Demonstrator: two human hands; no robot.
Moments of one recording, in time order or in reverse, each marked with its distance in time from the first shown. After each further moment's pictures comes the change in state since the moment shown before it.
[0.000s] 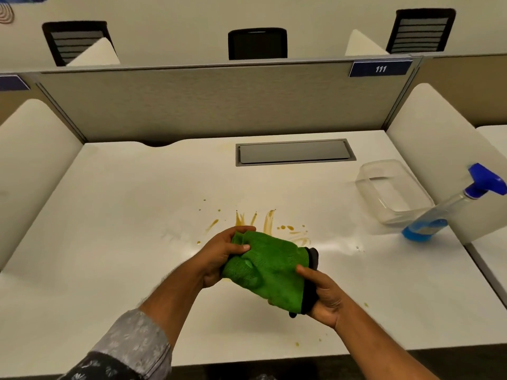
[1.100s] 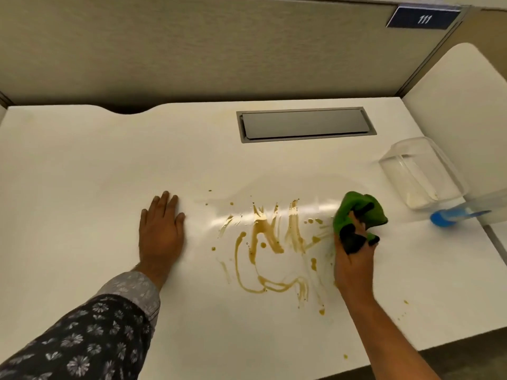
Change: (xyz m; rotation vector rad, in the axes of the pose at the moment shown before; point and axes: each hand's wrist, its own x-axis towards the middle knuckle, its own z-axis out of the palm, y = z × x) left_hand 0.117 -0.012 -0.253 1.393 0.643 0.356; right_hand 0.113 0.006 0.004 -0.978 1.116 -0.639
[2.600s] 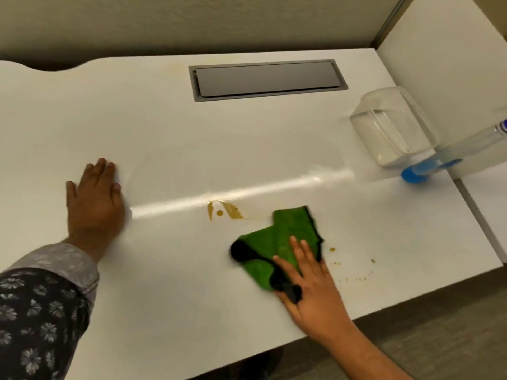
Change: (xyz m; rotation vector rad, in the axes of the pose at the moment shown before) left_hand 0.004 -0.010 0.015 0.063 0.107 0.022; right_hand -0.085 0.106 -0.052 -0.773 -0.518 -0.506
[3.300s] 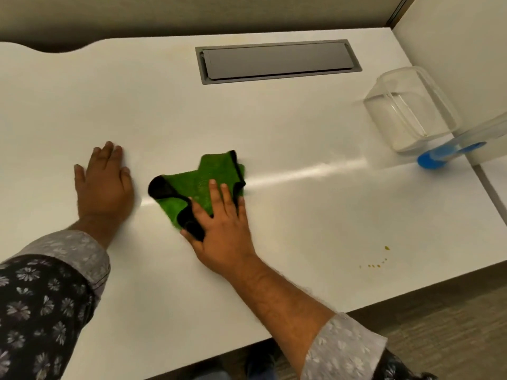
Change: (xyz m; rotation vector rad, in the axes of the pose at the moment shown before) left_hand 0.001 -0.003 0.005 0.005 0.012 0.013; right_hand 0.134 -0.167 0.032 0.049 0.044 -0.133
